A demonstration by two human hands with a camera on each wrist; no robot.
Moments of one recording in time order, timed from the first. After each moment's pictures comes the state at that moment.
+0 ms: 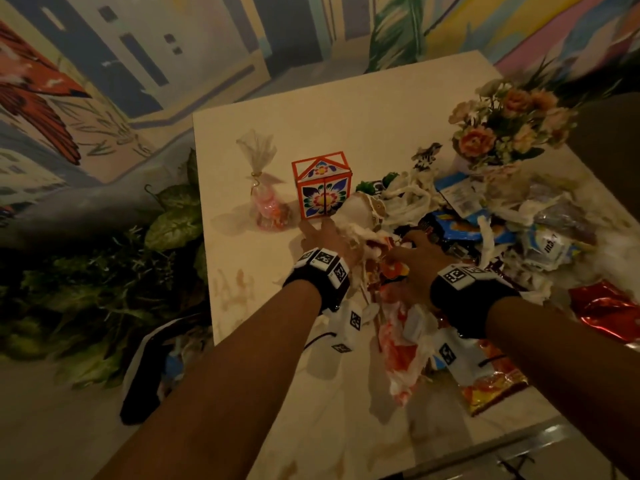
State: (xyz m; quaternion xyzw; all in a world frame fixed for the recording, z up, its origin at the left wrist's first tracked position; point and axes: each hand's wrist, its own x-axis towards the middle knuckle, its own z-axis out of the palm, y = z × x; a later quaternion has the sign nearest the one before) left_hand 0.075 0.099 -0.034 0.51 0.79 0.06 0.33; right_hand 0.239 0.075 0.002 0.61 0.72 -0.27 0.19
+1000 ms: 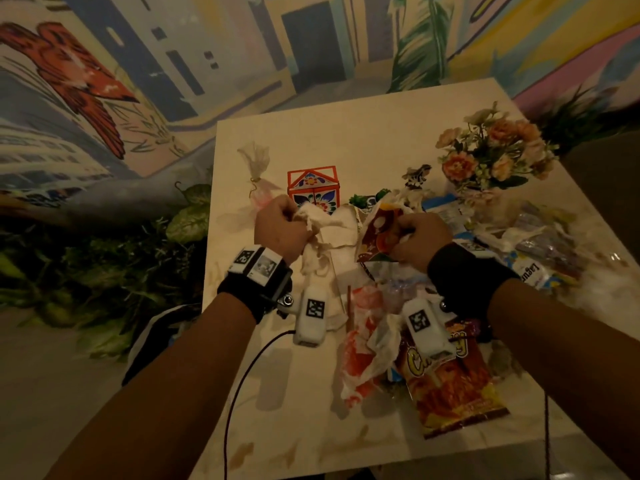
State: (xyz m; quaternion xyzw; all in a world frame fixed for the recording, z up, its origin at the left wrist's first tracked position) left_hand 0.057 0.075 0.039 0.41 0.74 0.42 0.32; right_hand 0.271 0.108 0.040 0.61 0.67 -0.39 -0.16
